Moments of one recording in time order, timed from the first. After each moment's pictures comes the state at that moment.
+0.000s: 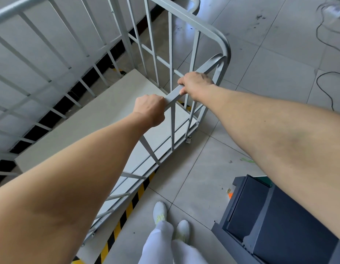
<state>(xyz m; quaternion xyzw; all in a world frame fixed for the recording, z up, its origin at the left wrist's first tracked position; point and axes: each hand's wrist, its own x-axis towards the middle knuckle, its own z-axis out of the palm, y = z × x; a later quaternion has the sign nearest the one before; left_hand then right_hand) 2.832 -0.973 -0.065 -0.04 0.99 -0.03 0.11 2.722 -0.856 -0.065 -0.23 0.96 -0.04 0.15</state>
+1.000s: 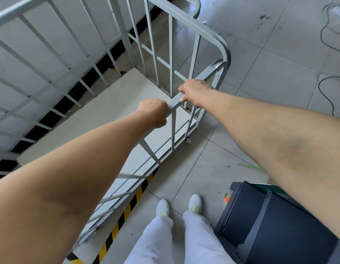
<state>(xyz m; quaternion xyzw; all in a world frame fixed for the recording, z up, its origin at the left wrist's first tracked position) 2.778 -0.975 -0.043 -0.03 0.98 0.00 0.22 2.685 -0.857 -0.052 -0.28 0.94 0.01 0.19</state>
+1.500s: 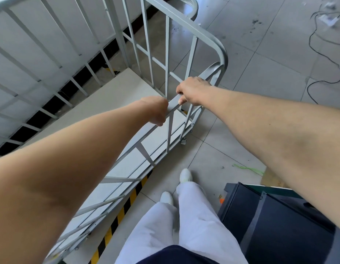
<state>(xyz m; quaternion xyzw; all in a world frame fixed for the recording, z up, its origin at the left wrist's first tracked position) 2.756 -0.976 -0.038 -0.01 0.96 0.02 0.29 2.673 -0.860 -0.041 -0.30 0.93 0.03 0.21</state>
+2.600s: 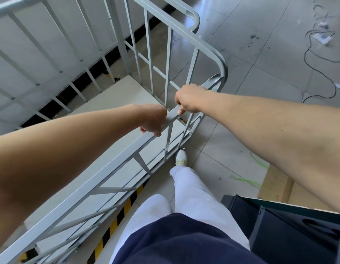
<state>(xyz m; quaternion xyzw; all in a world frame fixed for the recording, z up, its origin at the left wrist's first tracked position) 2.747 -0.994 -0.042 0.03 0.94 0.04 0.34 2.668 -0.873 -0.031 -0.36 0.90 0.11 0.22</state>
